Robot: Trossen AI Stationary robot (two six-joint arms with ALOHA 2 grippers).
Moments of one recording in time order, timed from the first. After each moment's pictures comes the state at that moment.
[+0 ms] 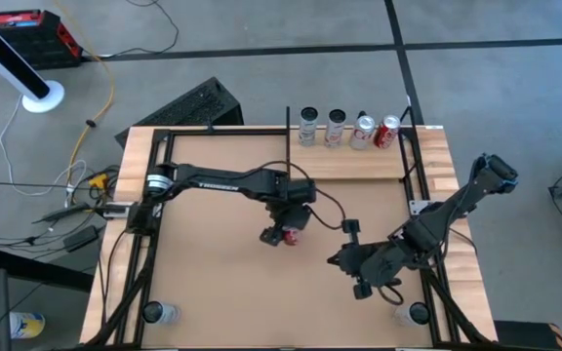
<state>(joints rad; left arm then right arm) 0.05 2.08 1.77 -0.87 0.24 0.46 0.63 1.39 1.21 -0.63 0.47 0.24</state>
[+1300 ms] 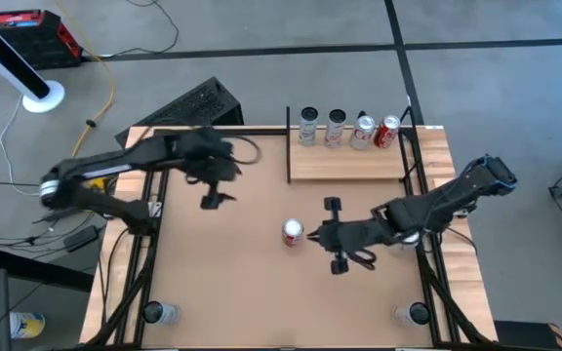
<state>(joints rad) 0.31 1.20 1.16 -0.75 0.17 0.39 0.39 1.41 1.21 -0.48 0.39 0.03</state>
